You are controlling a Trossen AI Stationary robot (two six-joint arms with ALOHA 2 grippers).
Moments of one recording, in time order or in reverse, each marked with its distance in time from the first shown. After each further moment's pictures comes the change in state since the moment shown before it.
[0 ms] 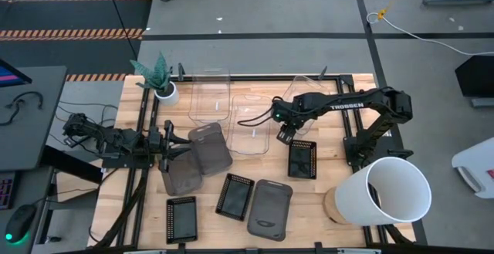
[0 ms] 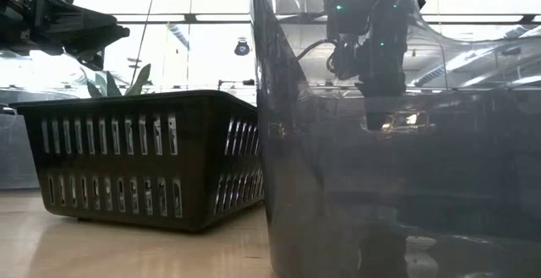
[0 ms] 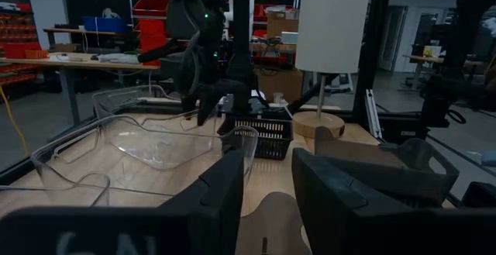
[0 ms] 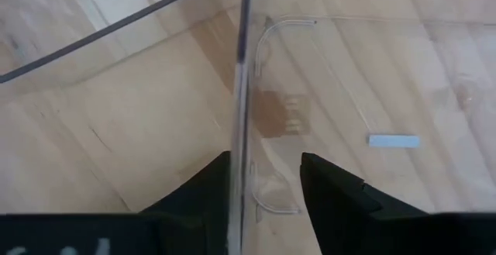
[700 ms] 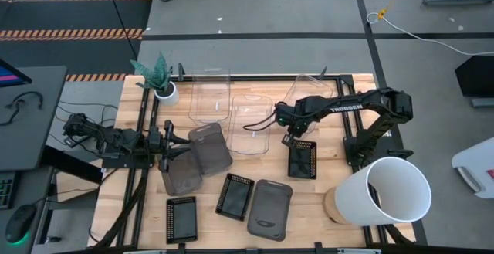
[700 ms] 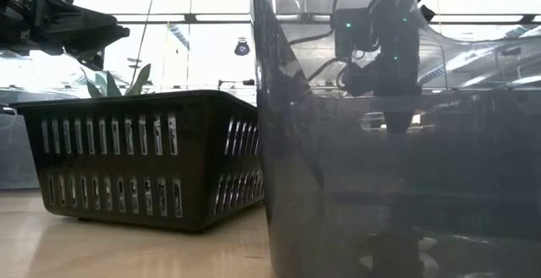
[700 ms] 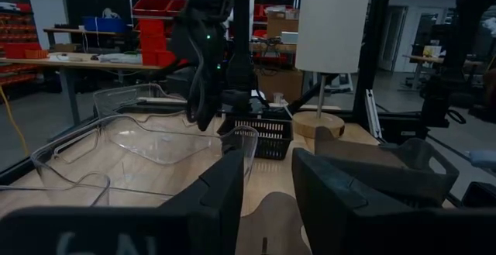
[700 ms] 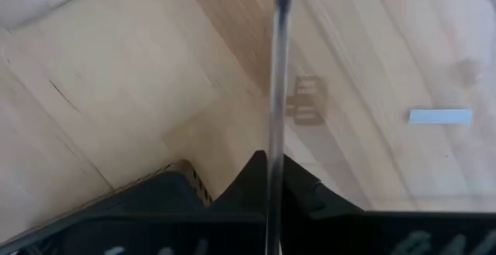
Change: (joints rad) left arm 0.000 0.000 0.000 0.000 0.000 0.000; right arm -0.002 -0.003 -0.101 0.013 -0.049 0.011
